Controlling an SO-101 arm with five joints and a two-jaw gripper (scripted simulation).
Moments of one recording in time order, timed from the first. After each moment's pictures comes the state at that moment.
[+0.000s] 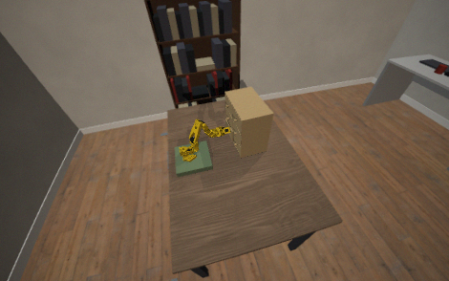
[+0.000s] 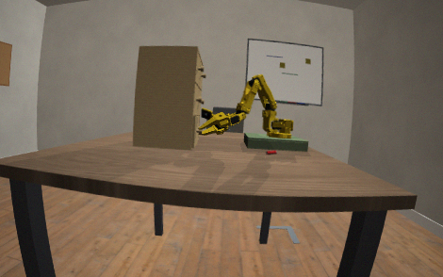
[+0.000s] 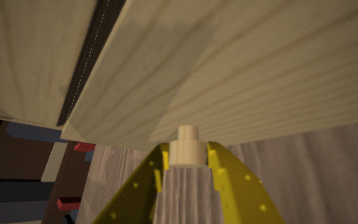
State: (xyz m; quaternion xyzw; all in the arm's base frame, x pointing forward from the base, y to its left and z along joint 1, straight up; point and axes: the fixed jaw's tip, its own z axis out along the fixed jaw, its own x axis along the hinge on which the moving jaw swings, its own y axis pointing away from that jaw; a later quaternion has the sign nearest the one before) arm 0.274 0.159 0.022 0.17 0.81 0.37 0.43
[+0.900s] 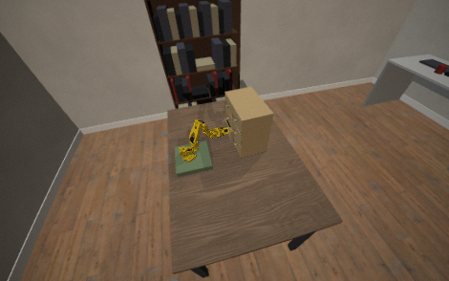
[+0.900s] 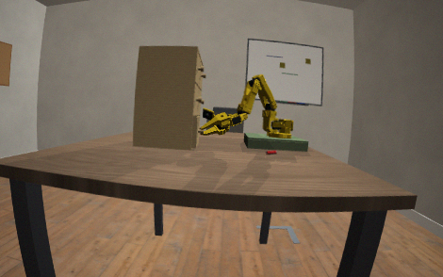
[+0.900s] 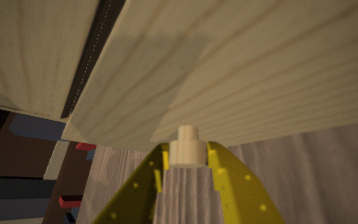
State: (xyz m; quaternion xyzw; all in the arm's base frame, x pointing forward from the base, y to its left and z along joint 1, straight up) arm 0.269 0.158 0.022 0.17 0.80 0.38 0.43
